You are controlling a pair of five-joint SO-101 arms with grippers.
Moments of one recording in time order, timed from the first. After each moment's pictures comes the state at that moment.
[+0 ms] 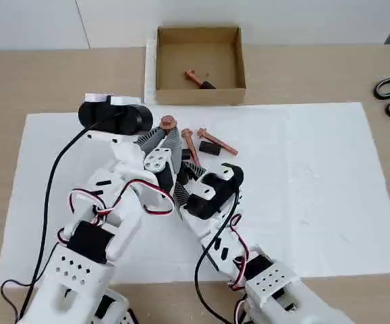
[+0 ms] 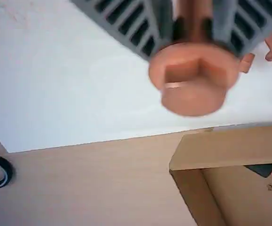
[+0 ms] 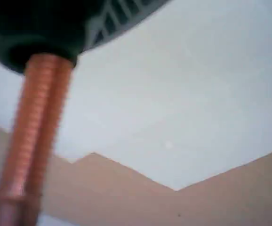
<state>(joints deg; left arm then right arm) 20.7 -55.7 53.6 33.5 22.6 -37.0 -49.8 93.7 -30.0 -1.9</state>
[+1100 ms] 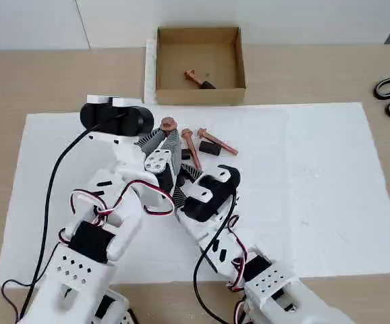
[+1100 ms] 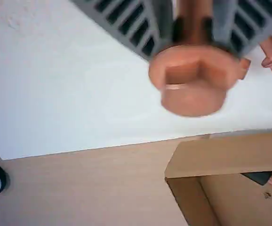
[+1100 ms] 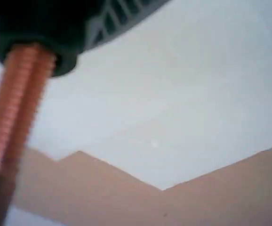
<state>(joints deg) 20.7 -55.7 54.8 32.9 22.3 -38.5 -49.8 93.7 -30.0 -1.9</state>
